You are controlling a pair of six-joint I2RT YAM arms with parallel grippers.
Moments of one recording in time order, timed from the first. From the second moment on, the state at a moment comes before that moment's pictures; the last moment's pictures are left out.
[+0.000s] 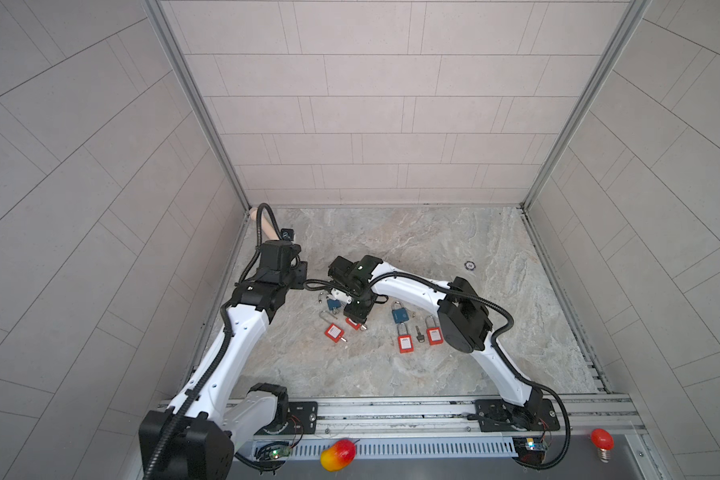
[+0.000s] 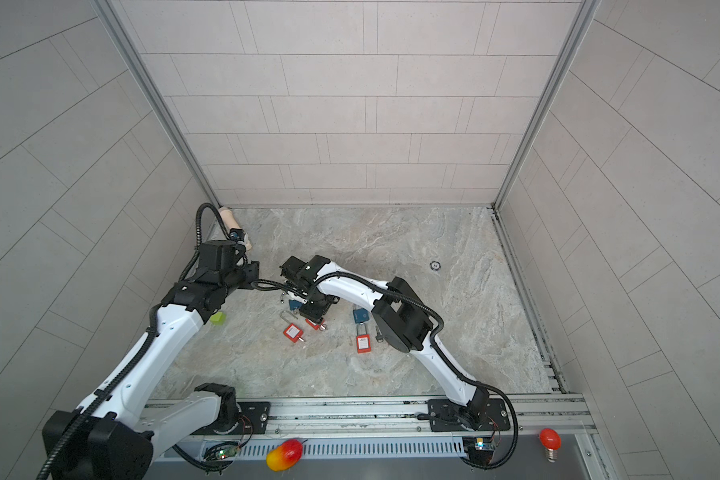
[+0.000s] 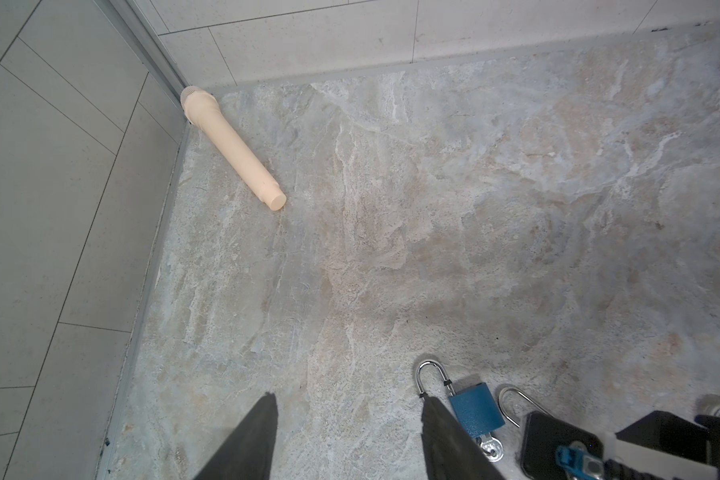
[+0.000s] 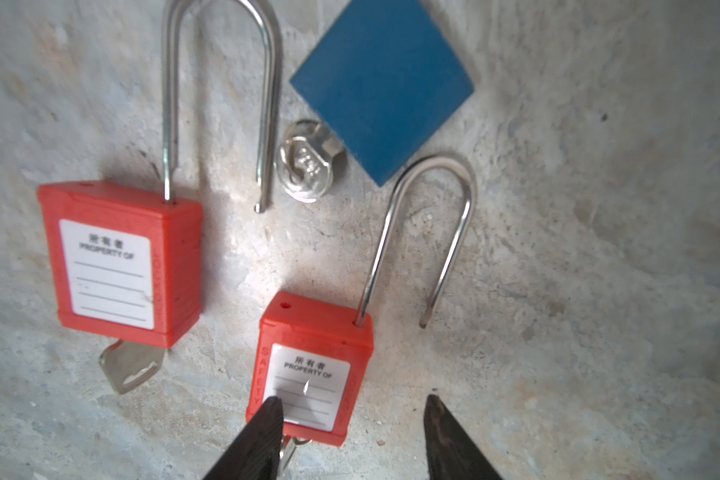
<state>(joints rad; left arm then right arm) -0.16 1.07 0.92 -0.56 -0.16 -0.02 0.92 2.34 2.05 -1.12 -0.06 -0.16</state>
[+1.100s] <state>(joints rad) -0.16 1.05 0.93 -0.56 -0.14 -0.04 0.94 2.46 2.18 -1.22 0.01 -0.13</state>
